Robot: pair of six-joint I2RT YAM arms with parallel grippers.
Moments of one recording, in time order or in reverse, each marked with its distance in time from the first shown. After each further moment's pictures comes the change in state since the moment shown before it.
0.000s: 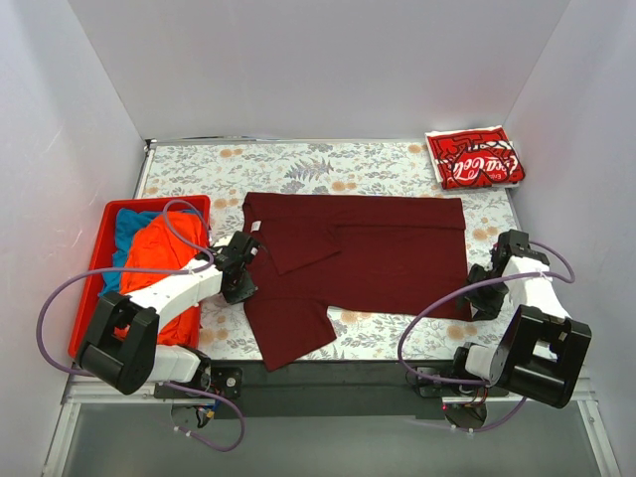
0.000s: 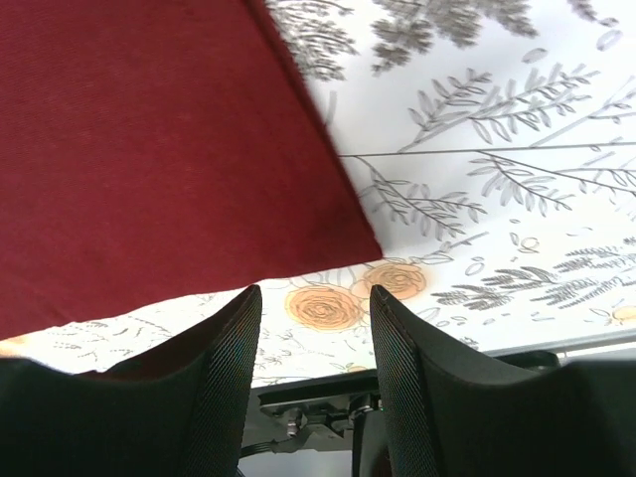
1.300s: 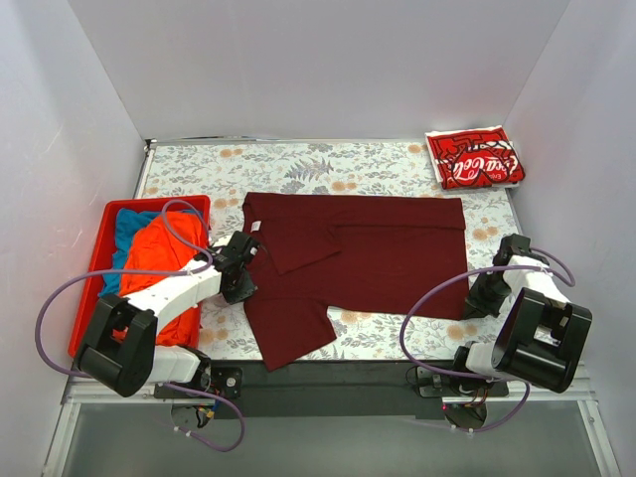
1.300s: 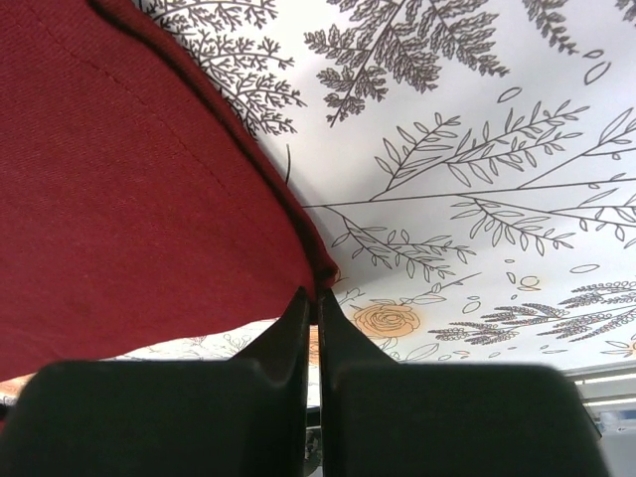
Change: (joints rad) left arm 0.000 -0.012 0.000 -0.001 0.001 0.001; right arm -0.056 0.088 -0.037 0.093 0.009 0.036
